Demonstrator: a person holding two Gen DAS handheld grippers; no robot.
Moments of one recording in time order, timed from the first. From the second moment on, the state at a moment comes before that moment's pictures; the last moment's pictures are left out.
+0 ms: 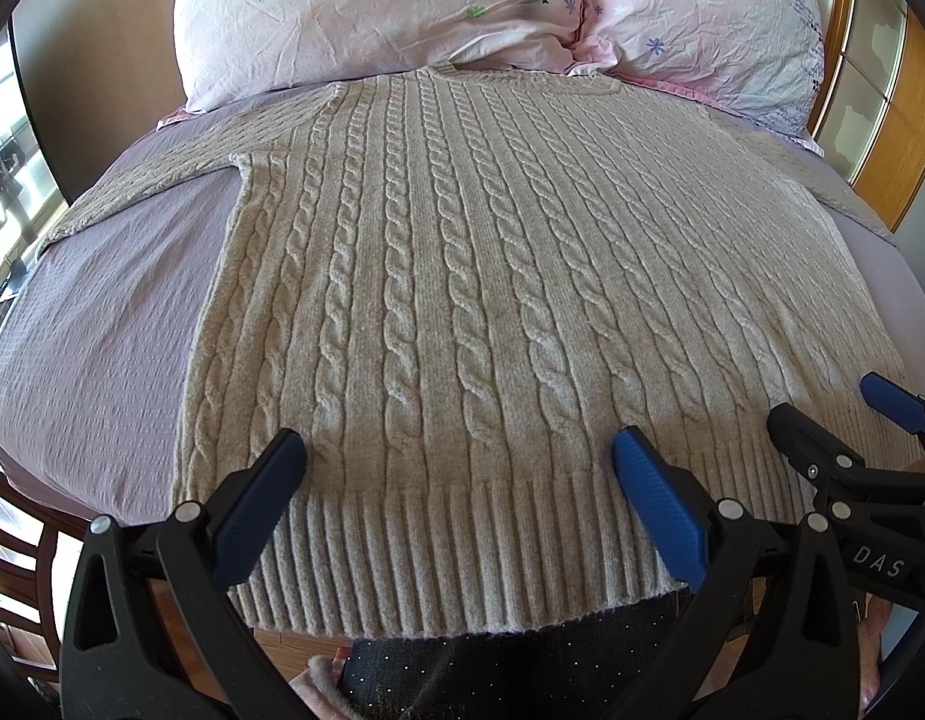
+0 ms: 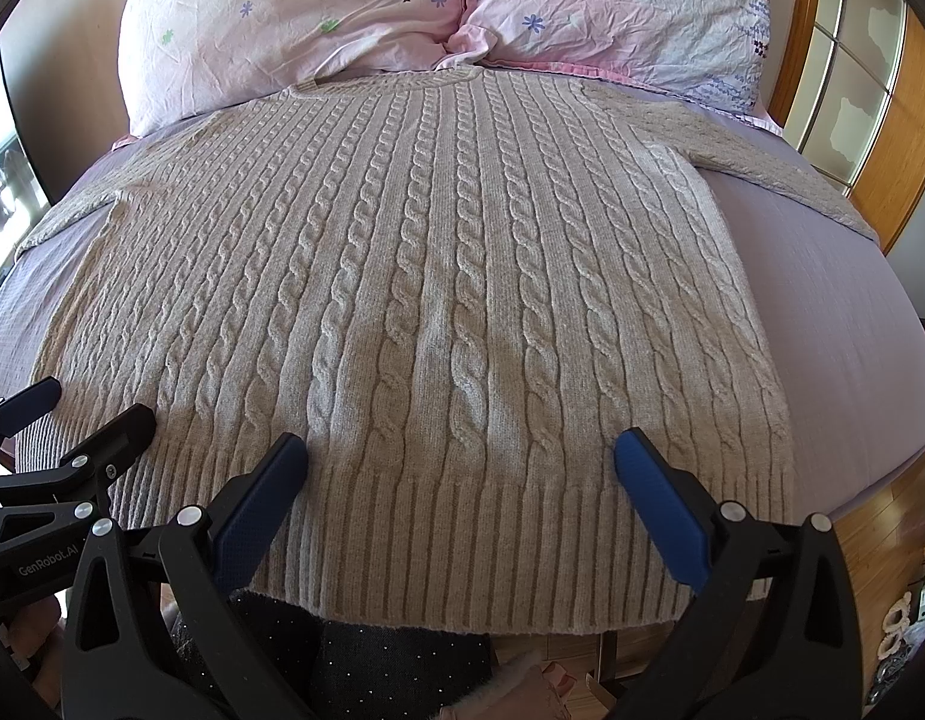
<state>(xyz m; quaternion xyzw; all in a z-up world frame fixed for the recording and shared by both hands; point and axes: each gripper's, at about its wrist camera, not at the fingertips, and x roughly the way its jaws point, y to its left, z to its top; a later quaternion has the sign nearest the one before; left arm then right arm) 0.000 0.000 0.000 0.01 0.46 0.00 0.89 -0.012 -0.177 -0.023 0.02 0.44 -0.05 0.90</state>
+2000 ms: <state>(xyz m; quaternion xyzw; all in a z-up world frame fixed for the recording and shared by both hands) 0.073 0.118 0.045 -0.11 0.34 0.03 0.93 0.104 -0.667 -0.011 0.40 0.27 -0.32 0.82</state>
